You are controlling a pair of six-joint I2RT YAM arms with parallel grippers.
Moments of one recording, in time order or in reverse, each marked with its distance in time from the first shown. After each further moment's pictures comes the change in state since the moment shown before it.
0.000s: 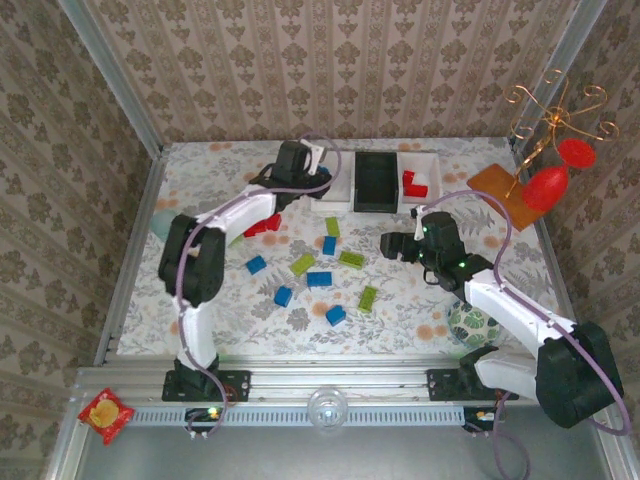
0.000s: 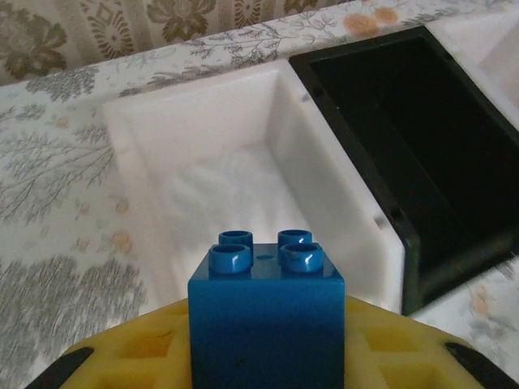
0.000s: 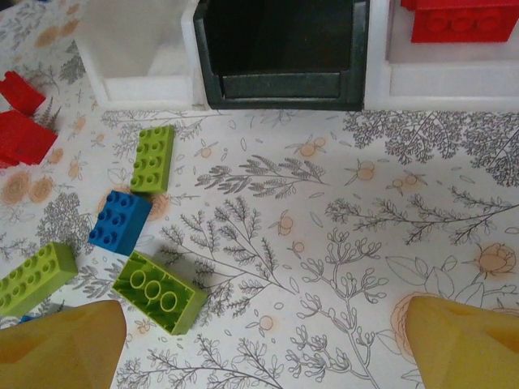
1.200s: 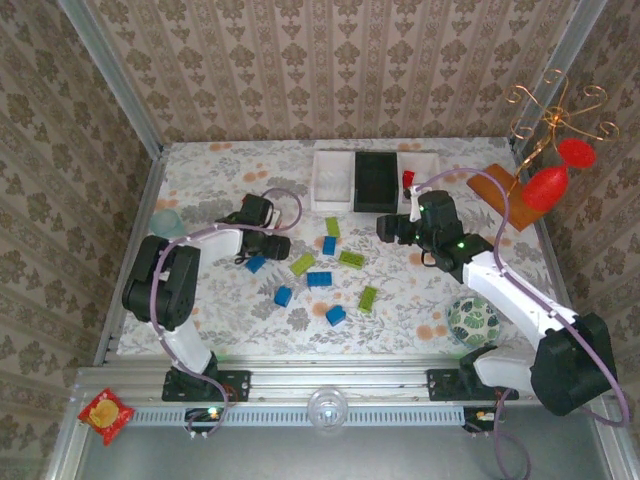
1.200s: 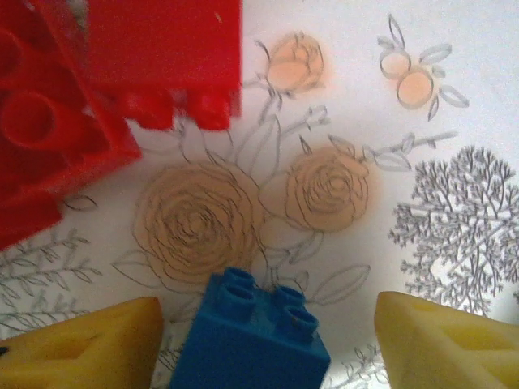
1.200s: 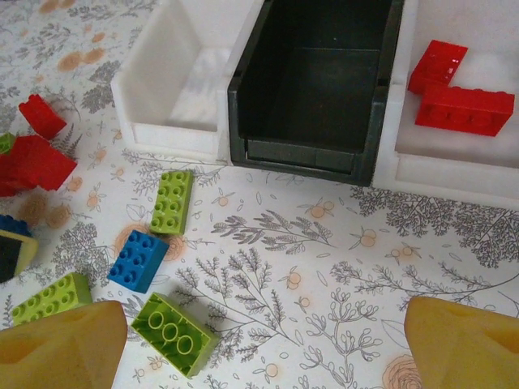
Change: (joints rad) left arm 0.135 -0.291 -0.621 -0.155 -0.041 0.011; right arm 0.002 0.067 0.200 -0.109 0.014 -0.094
